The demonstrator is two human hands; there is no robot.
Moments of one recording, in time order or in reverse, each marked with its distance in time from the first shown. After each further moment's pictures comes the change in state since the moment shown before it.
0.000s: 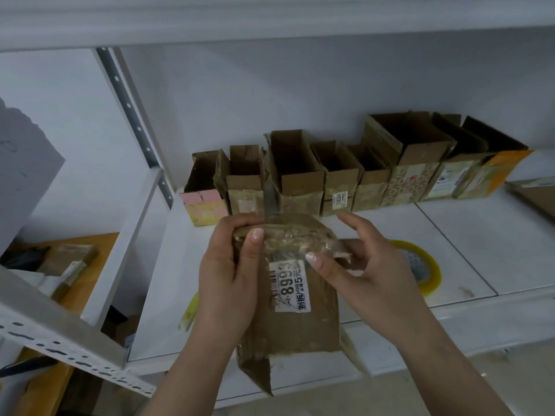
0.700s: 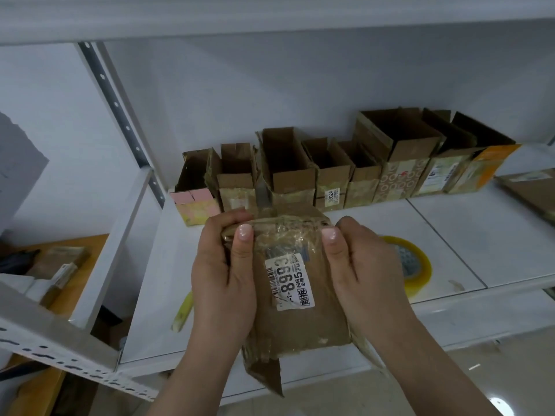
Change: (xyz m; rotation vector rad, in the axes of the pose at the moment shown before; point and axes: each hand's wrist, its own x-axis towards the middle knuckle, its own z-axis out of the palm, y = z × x) left_hand -0.009 0.013 0.011 -0.095 0.093 0.007; right_hand 0.009 0.013 0.013 -0.280 0.326 -0.331
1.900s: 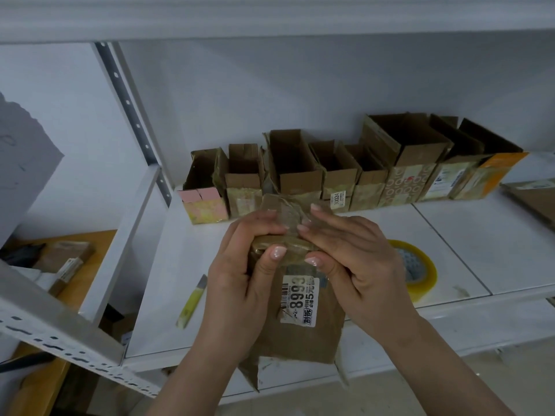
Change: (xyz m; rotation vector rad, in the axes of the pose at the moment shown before) left_hand 0.002 -0.021 -0.011 0.056 -0.204 0.278; right_hand 0.003 0.010 0.006 0.149 0.007 -0.461
